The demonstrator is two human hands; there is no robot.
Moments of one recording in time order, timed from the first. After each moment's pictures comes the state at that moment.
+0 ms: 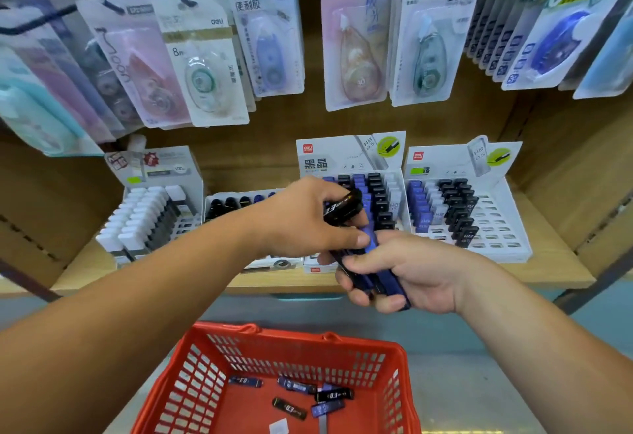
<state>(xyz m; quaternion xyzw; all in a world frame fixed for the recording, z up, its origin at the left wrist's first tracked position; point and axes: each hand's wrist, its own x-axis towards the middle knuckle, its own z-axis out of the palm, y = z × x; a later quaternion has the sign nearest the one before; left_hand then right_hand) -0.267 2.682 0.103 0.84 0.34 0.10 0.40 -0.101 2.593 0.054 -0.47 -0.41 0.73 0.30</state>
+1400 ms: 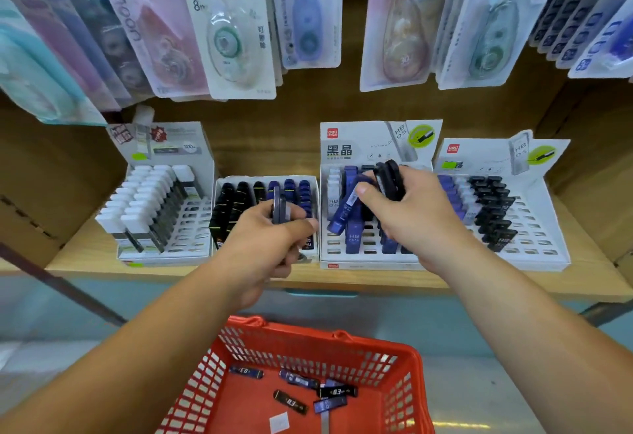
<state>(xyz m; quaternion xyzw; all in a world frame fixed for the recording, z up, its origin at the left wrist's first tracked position) -0.322 2.692 0.027 0.50 0.52 0.32 0.61 -0.121 2.652 0.044 -0.66 -0.48 0.32 0.49</state>
